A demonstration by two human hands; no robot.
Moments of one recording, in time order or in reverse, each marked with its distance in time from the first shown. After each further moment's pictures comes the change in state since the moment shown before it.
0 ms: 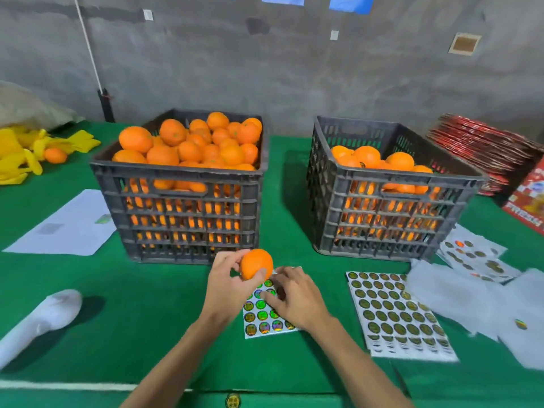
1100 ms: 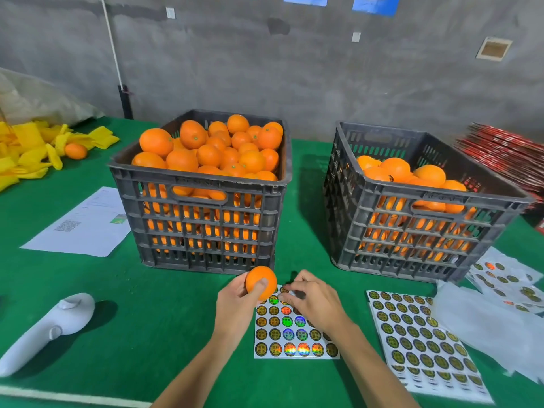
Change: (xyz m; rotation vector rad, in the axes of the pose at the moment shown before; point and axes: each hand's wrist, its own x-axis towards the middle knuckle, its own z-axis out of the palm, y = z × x) left_hand 0.005 -0.032 0.006 -0.303 0.041 -0.317; right_hand 0.037 0.023 0.006 0.176 -0.003 0.014
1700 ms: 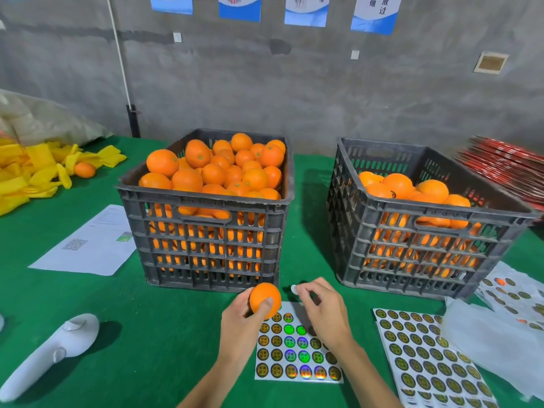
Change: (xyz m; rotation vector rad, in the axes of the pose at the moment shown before) left_hand 0.002 -0.006 0.000 0.015 -0.007 0.002; right_hand -0.001 -0.015 -0.006 0.367 0.355 0.113
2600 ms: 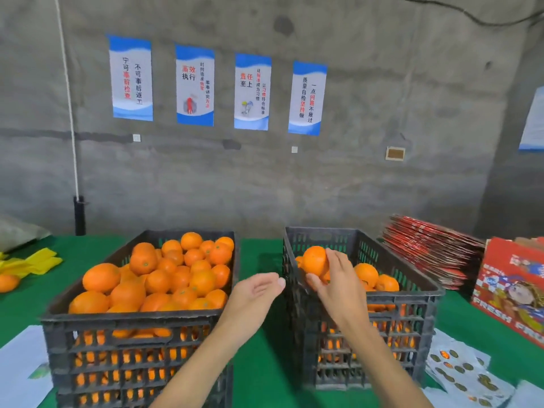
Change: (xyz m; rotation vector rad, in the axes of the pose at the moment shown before) left_hand 0.055 0.239 0.090 0.015 -0.413 0.315; right_hand 0.142 -0.081 -0.197 -0.543 0.421 -0.129
